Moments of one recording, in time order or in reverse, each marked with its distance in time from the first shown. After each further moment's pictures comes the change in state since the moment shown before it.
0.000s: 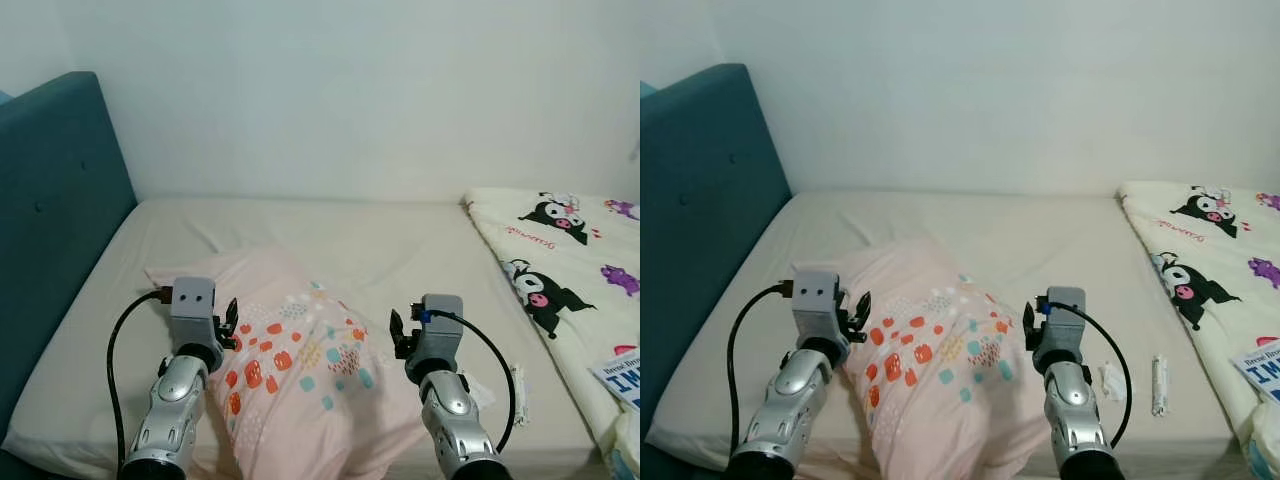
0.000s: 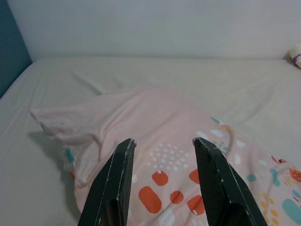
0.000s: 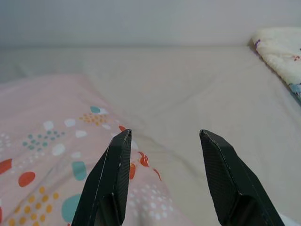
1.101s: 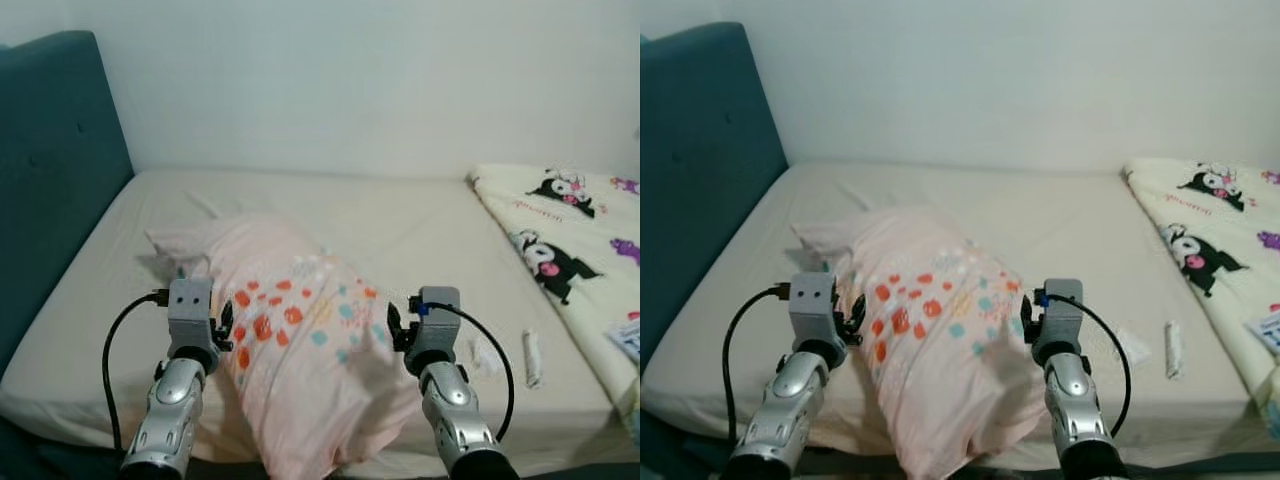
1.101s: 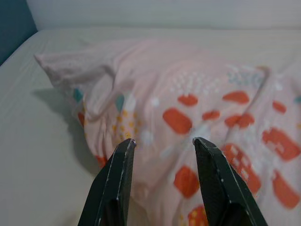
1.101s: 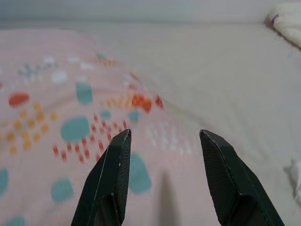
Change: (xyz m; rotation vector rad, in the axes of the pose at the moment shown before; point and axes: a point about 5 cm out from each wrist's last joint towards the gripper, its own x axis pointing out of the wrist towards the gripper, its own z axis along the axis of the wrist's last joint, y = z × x) left arm -0.001 0.000 -0.002 0.032 0.010 0.006; right arm 0.004 -0.001 0.003 -0.009 -0.003 0.011
